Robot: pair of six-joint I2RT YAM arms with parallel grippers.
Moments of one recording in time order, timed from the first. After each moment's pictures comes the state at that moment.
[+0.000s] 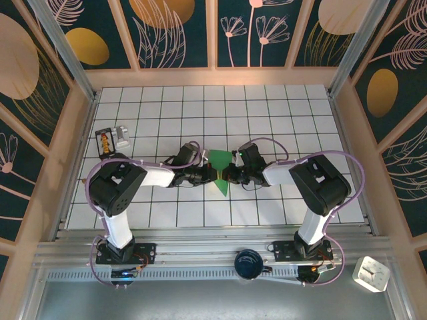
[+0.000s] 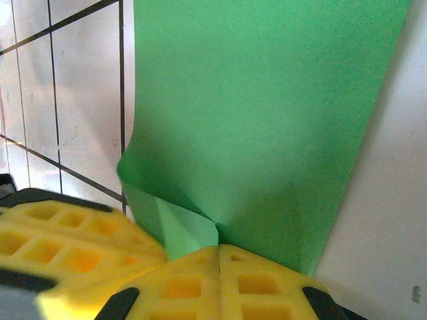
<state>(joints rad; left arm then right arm) -0.65 1.85 0.81 0.22 0.51 -0.85 0.60 1.76 0.72 0.17 -0.44 0.73</state>
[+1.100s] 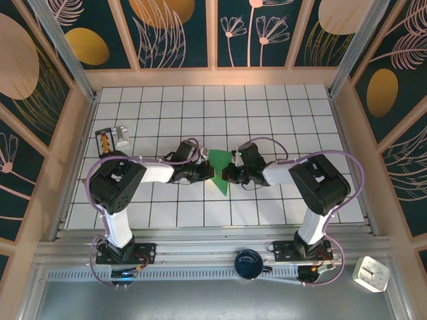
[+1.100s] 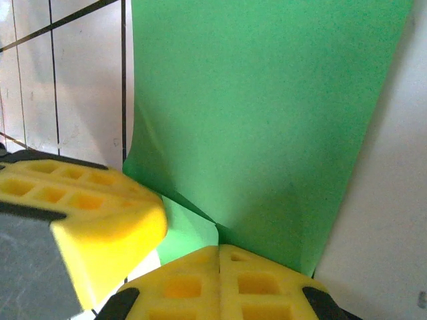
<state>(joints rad) -0.60 1.86 0.86 0.13 0.47 -0.77 0.60 1.76 0.73 0.16 -0.44 0.72</state>
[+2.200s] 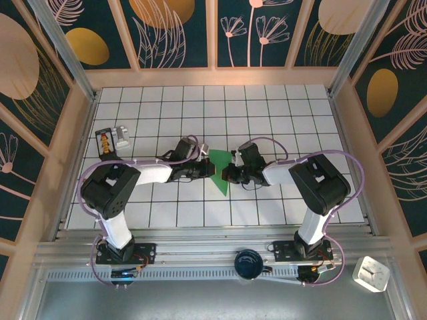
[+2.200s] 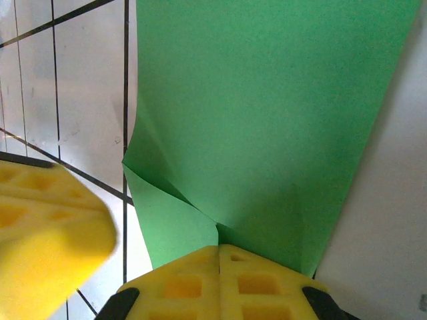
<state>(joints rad) -0.62 1.81 0.86 0.12 0.47 -0.74 0.60 1.77 0.73 0.16 -0.45 0.70</state>
